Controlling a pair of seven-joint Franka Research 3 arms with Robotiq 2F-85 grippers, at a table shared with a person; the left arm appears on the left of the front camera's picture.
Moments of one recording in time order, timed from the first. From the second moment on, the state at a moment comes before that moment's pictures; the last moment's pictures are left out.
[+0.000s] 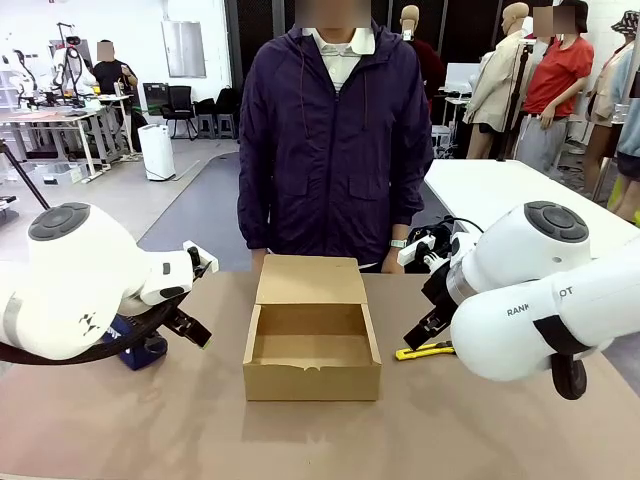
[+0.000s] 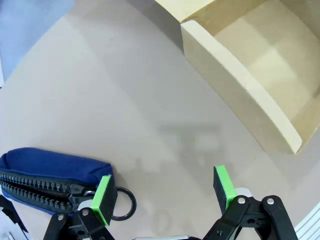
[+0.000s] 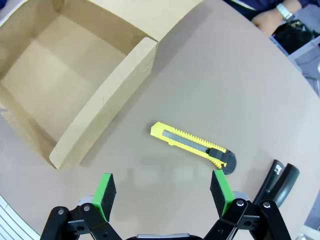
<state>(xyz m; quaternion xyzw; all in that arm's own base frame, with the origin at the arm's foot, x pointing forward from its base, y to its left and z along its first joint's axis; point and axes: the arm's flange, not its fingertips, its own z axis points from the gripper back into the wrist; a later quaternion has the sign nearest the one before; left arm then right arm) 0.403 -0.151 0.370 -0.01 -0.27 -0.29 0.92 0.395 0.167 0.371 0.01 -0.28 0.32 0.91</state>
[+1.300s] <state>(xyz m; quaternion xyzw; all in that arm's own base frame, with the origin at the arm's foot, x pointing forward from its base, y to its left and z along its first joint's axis) 0.328 0.146 0.534 -0.59 -0.24 0.08 0.77 0.297 -0.117 0.552 0.49 -0.23 -0.09 0.84</state>
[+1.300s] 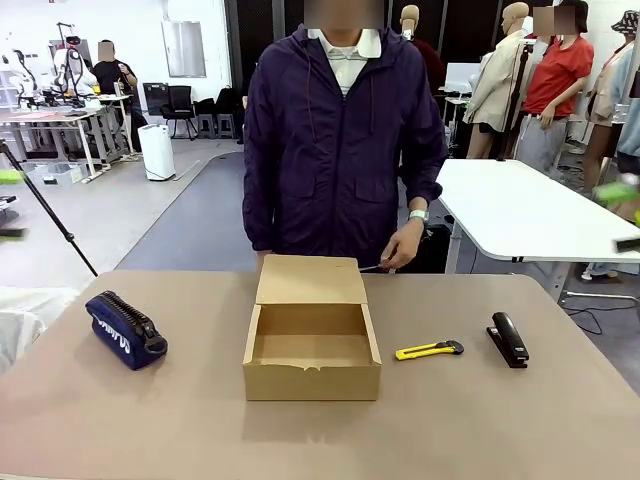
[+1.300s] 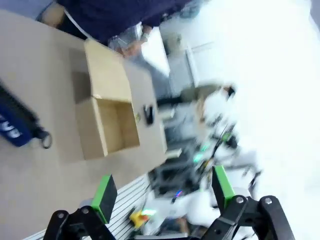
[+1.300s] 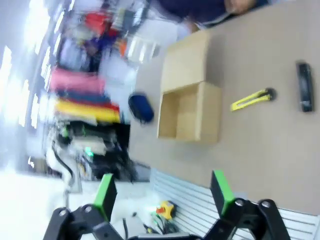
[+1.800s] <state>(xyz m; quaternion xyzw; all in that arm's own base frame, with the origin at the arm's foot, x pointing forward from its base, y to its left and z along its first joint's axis) 0.290 0.248 0.433 -0.64 -0.27 0.26 0.67 0.257 -0.213 0.487 0.52 -0.26 -0.25 0.78</state>
